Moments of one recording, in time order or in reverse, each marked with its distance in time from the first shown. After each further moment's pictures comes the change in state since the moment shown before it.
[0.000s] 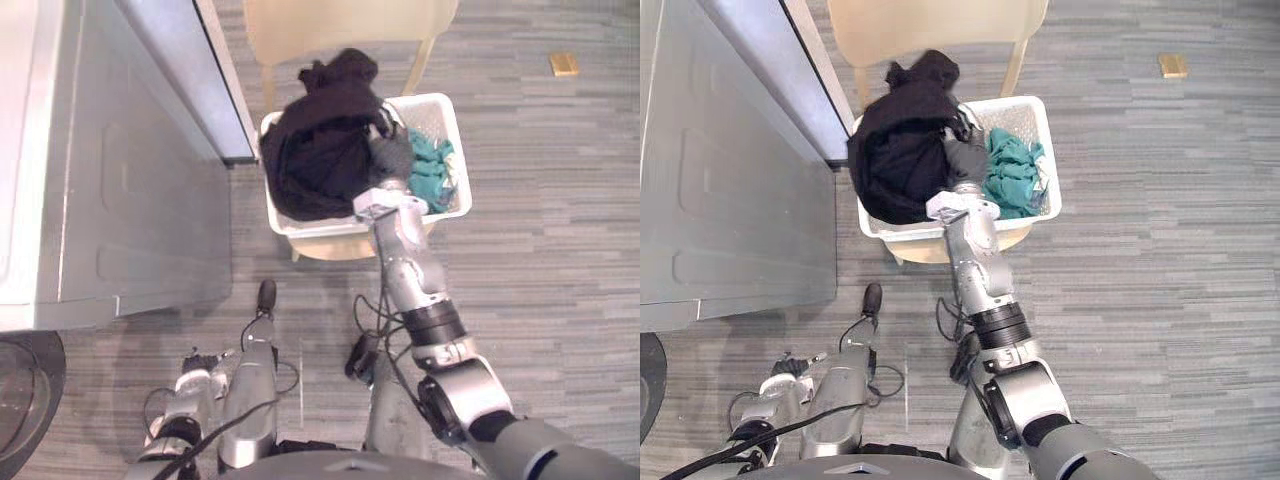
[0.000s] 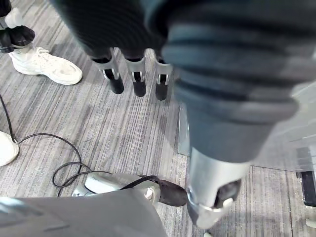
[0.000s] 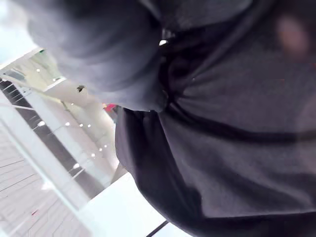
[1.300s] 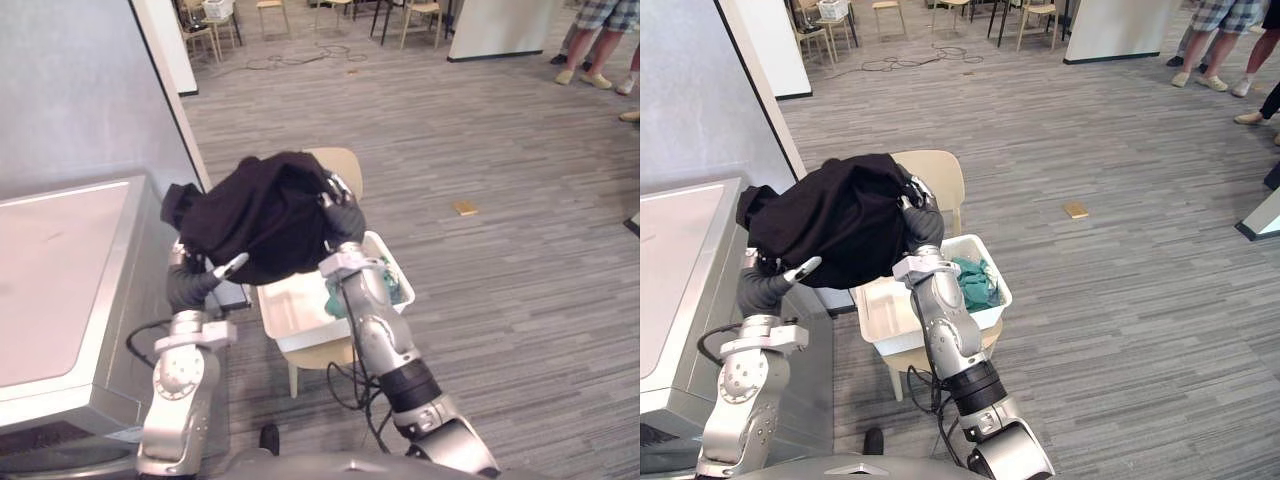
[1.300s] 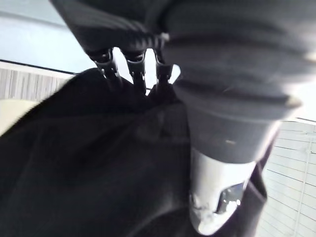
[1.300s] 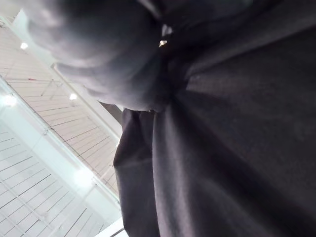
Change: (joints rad) left arm 0.347 -0.022 -0.180 -1.344 -0.042 -0.177 -0.058; right arm 0.305 0.093 0.119 -0.061 0.027 0.010 0.051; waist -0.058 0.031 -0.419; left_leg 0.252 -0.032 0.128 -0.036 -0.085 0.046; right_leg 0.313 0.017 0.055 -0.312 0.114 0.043
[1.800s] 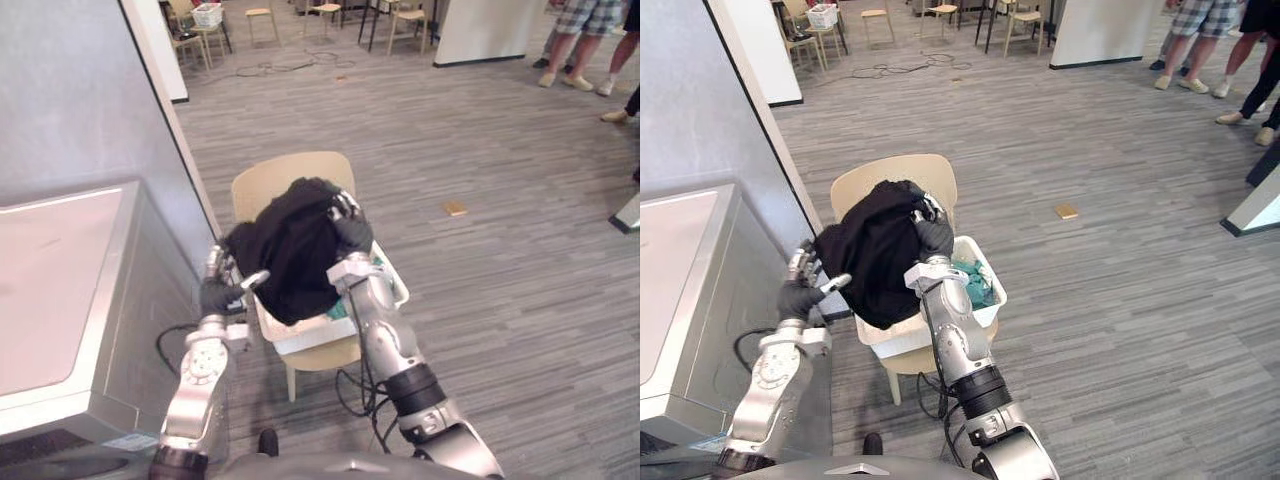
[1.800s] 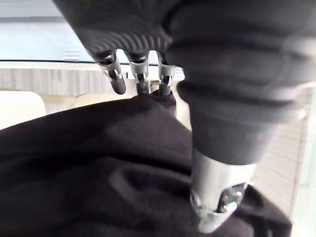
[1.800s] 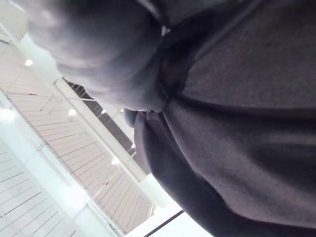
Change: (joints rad) left arm -0.138 0.004 -0.104 0.359 0.049 0.056 -0.011; right arm 0.016 -0.005 -0.014 0.078 0.001 0.017 -0.007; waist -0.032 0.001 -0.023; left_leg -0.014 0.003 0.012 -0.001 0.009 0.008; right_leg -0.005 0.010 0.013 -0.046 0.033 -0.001
